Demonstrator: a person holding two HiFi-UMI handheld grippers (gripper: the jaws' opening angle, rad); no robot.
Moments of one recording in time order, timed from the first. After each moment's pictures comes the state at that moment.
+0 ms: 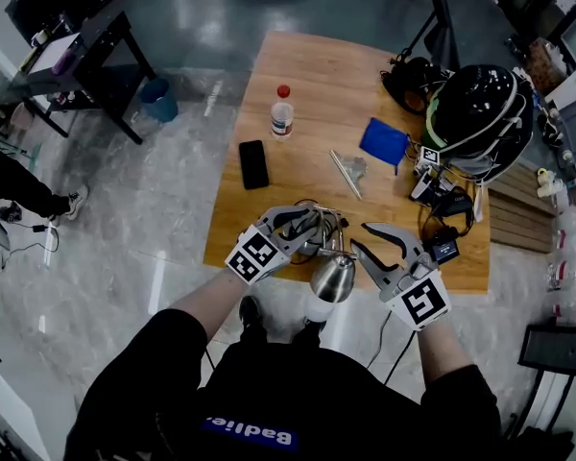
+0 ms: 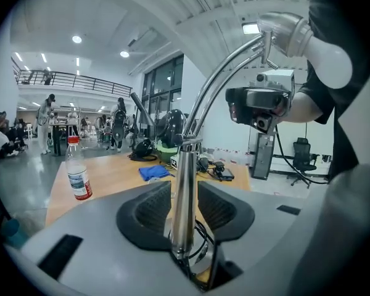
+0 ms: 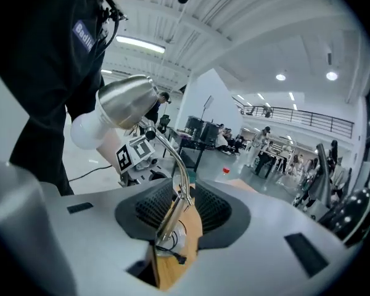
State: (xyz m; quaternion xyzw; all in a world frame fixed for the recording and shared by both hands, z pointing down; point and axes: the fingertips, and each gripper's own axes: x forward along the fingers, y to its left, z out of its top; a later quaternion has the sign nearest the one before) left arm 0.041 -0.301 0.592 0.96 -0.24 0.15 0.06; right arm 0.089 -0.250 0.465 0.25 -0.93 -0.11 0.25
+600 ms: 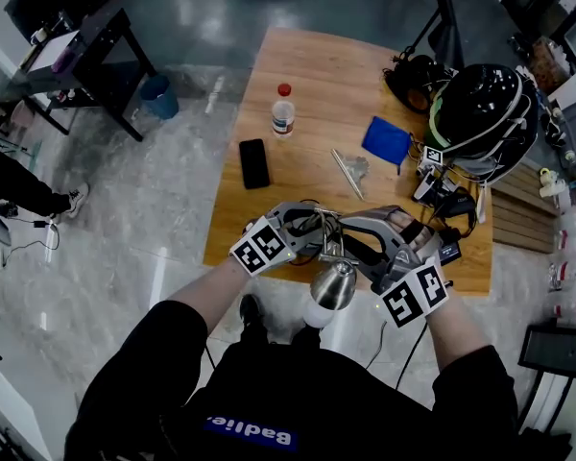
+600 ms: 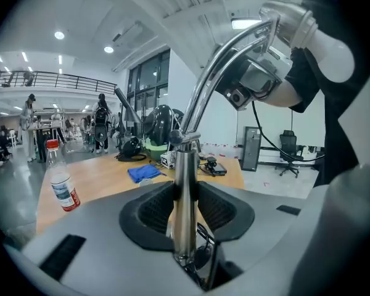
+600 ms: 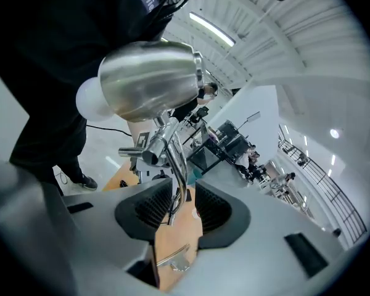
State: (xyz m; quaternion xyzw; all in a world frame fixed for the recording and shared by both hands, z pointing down) left arm 0.062 -0.308 0.598 0.97 -0.17 0.17 0.03; right arm 0.043 -0.256 0.457 0.11 -0.87 -0.33 0.34
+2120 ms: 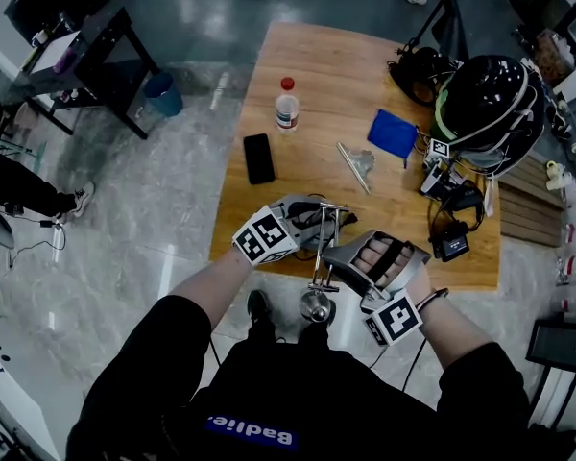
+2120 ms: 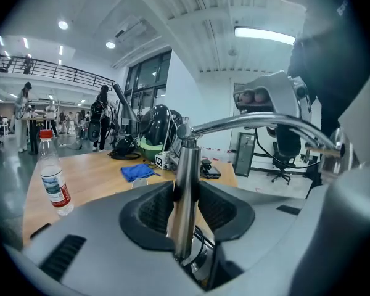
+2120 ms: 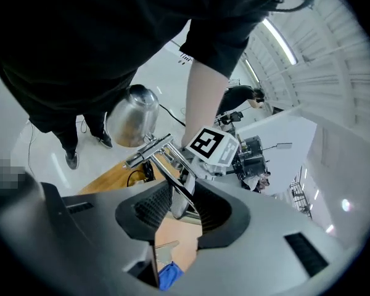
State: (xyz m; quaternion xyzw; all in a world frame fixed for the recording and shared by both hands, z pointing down) left arm 0.062 -0.310 0.602 0.97 -0.15 0.15 0.07; right arm 0.031 -0.198 0.538 0.00 -0.76 -0.50 0.42
